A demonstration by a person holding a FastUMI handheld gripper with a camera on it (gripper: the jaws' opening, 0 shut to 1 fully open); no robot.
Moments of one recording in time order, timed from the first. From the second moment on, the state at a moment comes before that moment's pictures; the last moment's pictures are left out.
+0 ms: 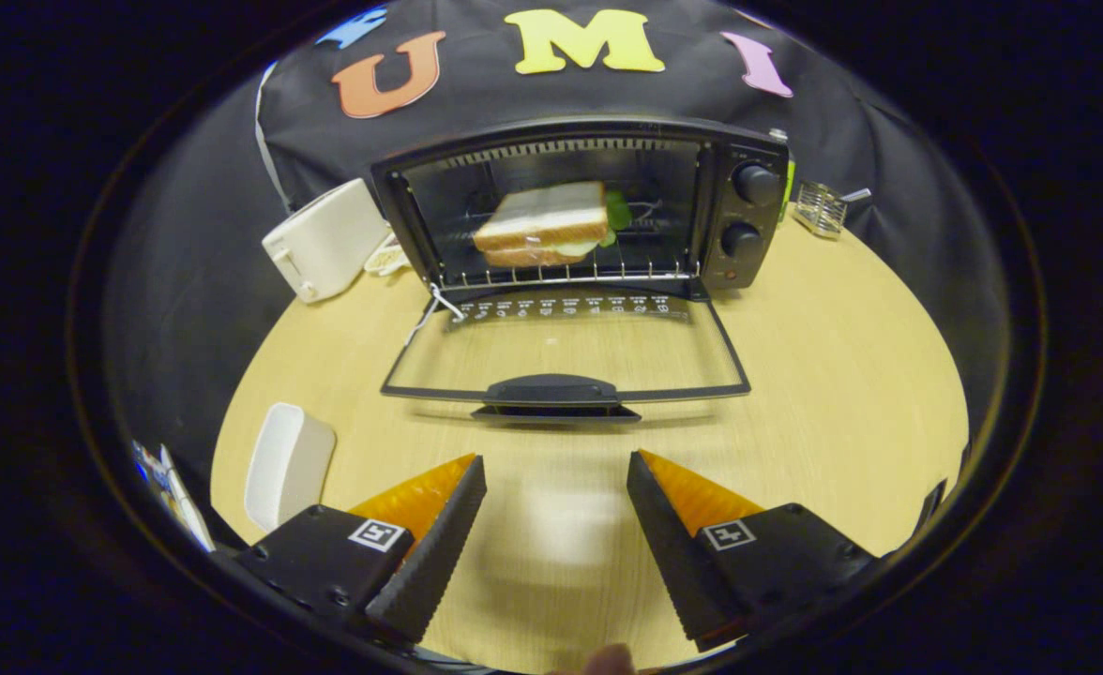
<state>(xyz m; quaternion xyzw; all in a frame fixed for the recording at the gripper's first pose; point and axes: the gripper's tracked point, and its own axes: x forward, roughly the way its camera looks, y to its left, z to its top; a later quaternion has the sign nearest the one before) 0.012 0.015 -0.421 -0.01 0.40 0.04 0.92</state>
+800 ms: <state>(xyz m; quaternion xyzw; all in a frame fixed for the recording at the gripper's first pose) 0.039 0.017 -0.410 -0.01 0.39 -0.01 0.92</state>
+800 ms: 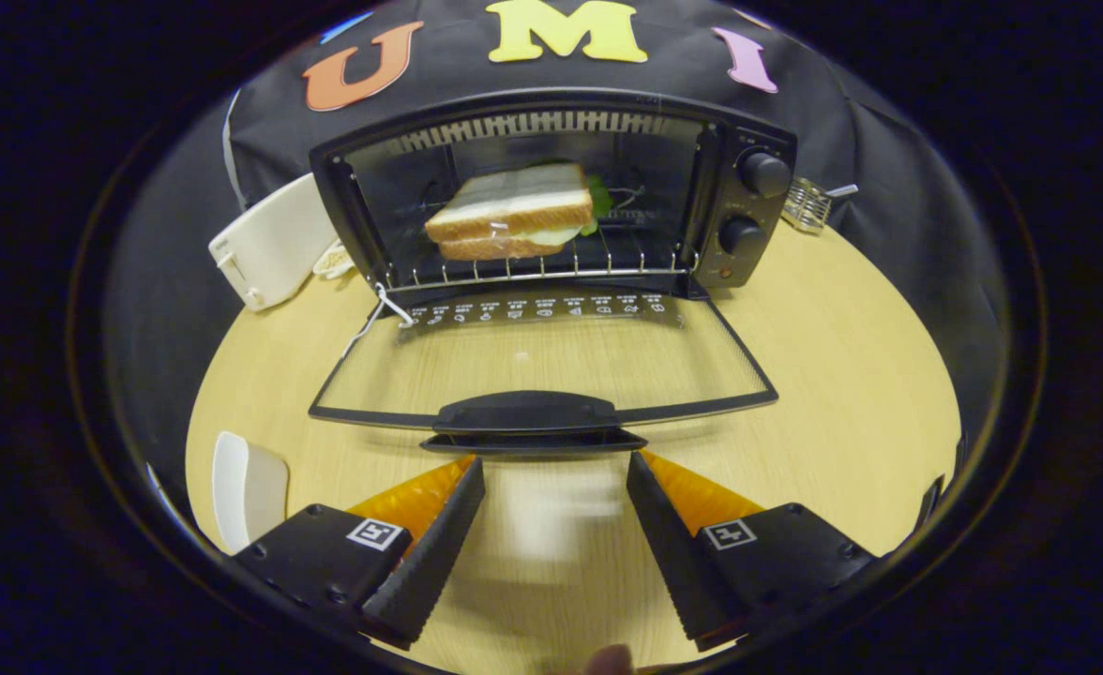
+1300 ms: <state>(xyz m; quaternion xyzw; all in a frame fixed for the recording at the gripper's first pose) 0.096 0.027 -0.249 -0.02 0.25 0.00 0.97</state>
